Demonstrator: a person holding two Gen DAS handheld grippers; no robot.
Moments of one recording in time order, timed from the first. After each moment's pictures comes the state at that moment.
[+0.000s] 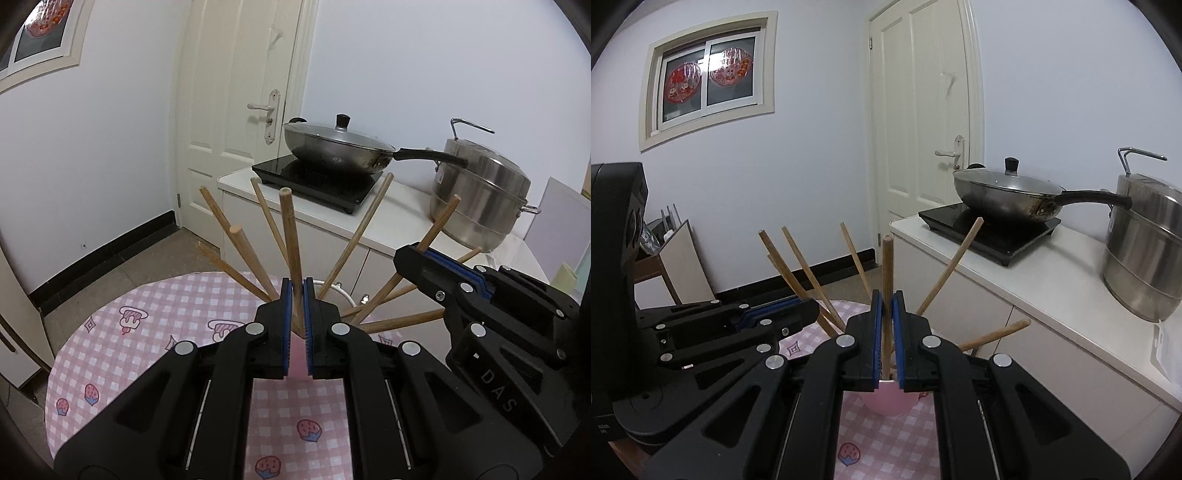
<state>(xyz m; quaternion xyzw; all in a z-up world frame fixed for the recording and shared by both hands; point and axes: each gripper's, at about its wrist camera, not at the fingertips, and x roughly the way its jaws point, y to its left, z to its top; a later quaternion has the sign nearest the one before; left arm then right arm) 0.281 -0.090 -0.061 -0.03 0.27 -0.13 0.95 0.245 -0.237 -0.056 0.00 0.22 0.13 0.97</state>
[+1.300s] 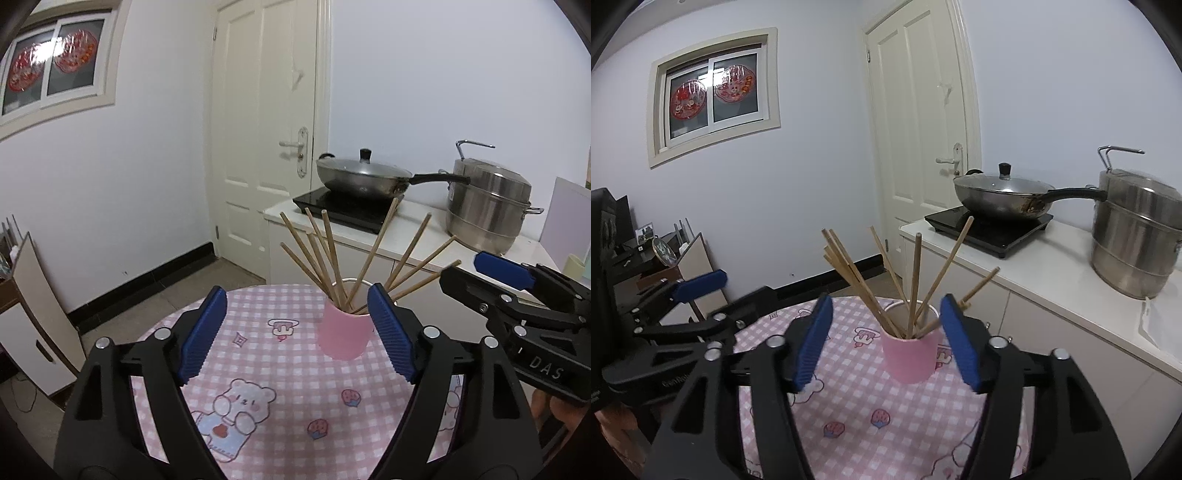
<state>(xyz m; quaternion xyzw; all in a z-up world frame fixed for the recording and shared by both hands) 0.187 -0.047 -0.024 0.01 0.21 -0.07 0.98 0.174 -0.242 -0.036 0.03 0.21 0.13 0.97</state>
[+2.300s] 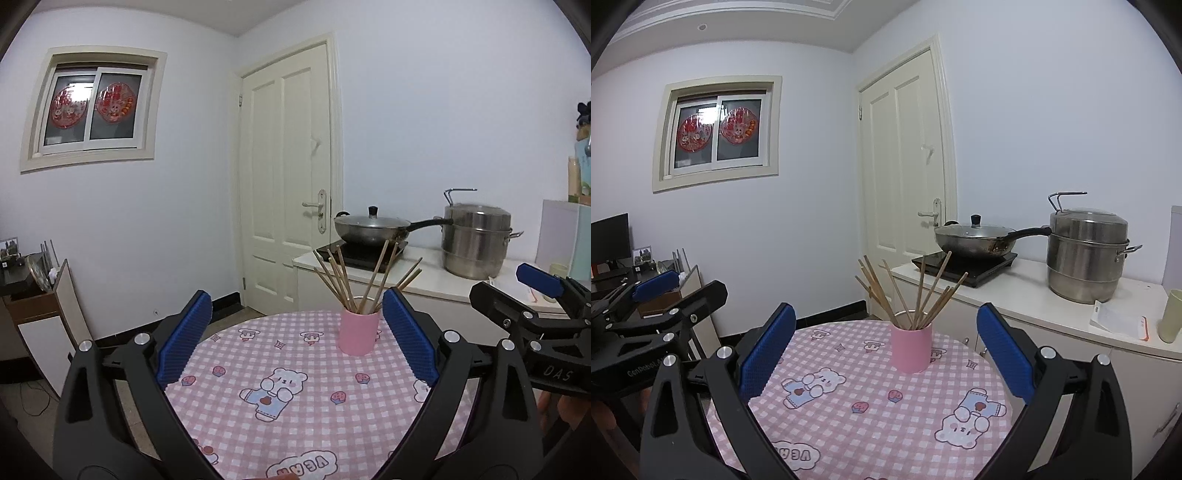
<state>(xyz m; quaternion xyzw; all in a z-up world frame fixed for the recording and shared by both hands) 0.026 -0.015 -0.001 0.01 0.08 -0.03 1.00 0.035 -0.220 -0.021 0.03 0.10 0.08 0.99</state>
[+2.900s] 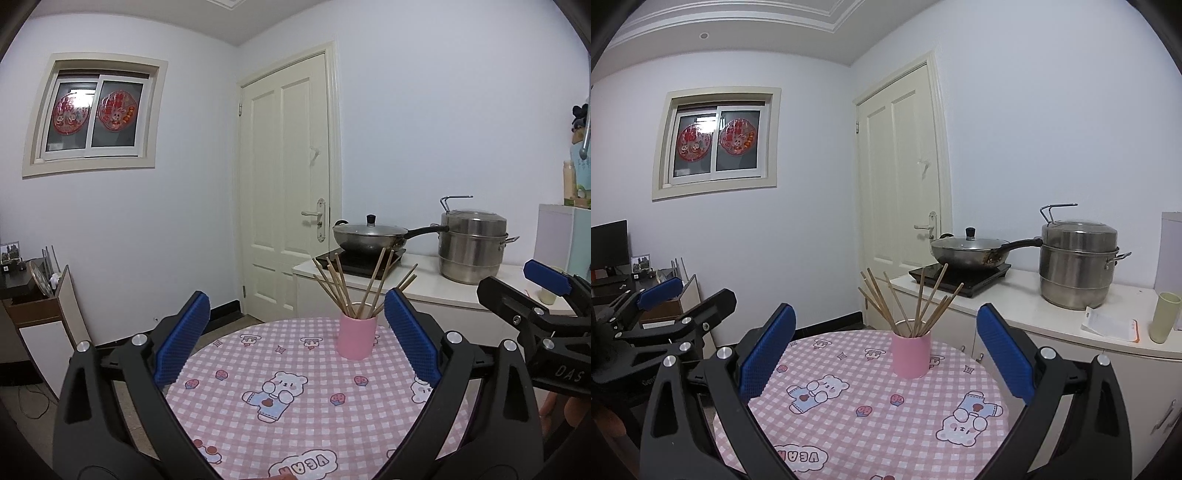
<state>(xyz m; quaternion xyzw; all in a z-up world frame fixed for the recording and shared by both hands) 0.009 -0.011 0.002 0.01 0.07 -0.03 1.00 0.009 -0.214 -0.014 0.03 0.08 0.07 0.99</state>
